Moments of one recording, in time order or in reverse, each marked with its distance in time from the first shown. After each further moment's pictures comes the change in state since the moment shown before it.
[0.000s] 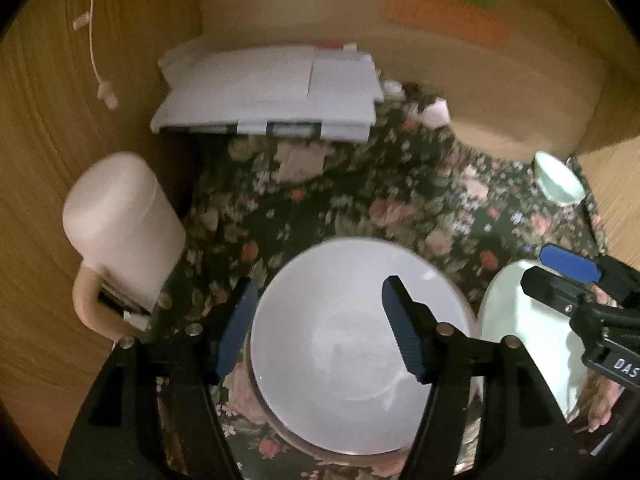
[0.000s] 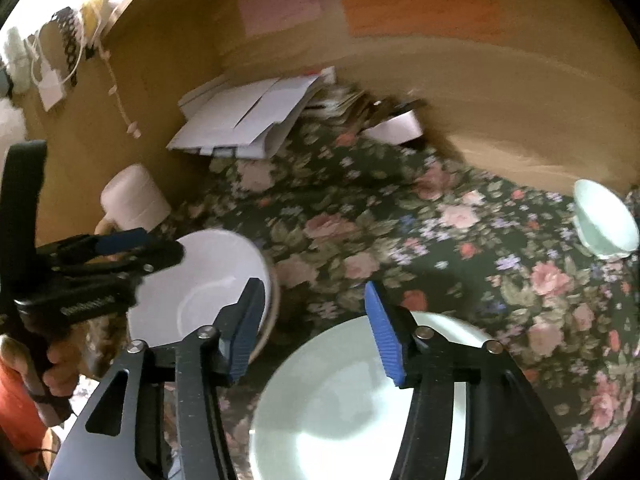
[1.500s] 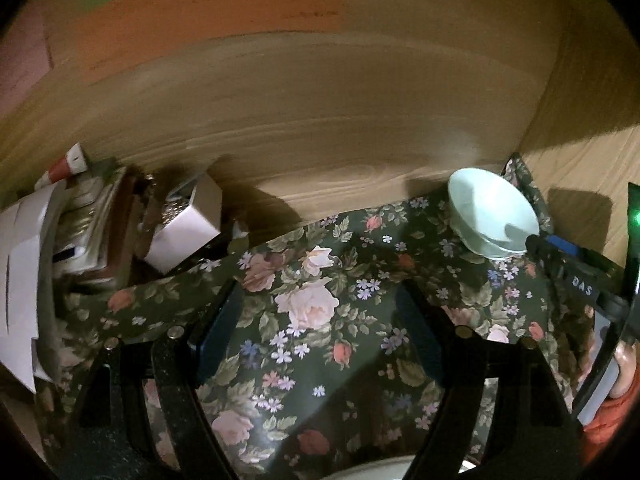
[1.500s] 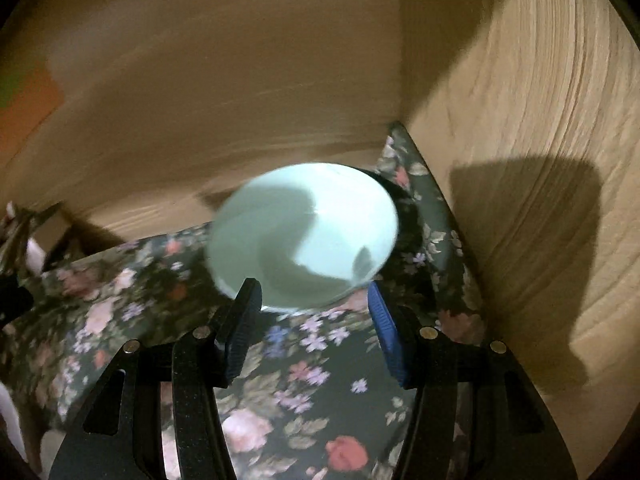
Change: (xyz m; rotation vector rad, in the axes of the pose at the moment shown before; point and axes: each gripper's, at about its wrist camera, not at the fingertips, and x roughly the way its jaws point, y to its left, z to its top) left arm 0.115 -0.227 0.131 0.237 0.049 -0.195; right arm -0.010 -0.309 0.024 0.428 -0.011 -0.499
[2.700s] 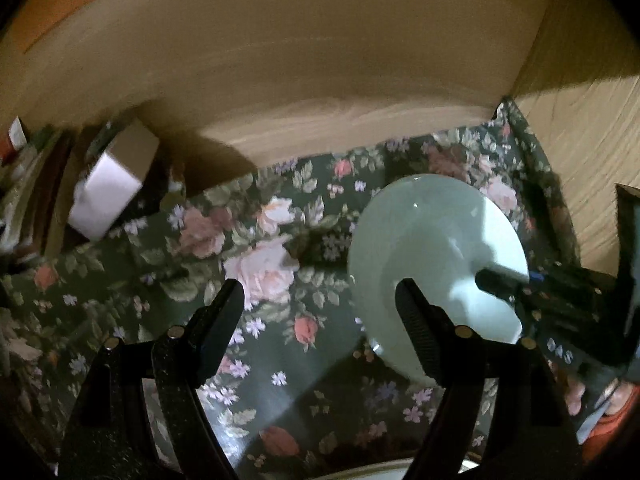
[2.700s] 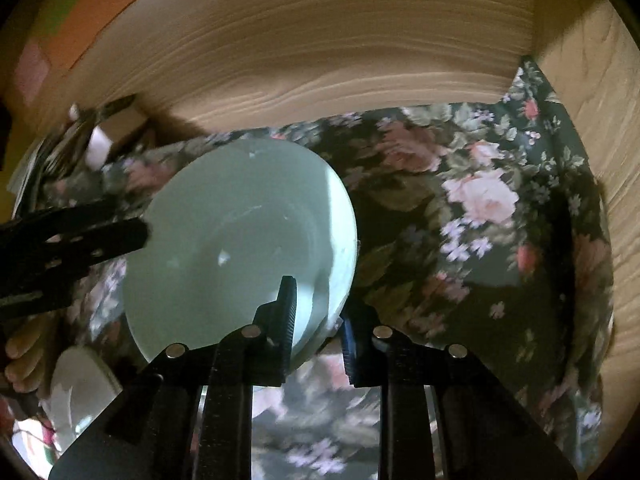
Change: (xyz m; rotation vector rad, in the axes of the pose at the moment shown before) left arm 0.045 -0.025 -0.020 0.043 0.150 -0.058; right arm -0.019 0.052 -0.063 -0.174 0.190 0.259
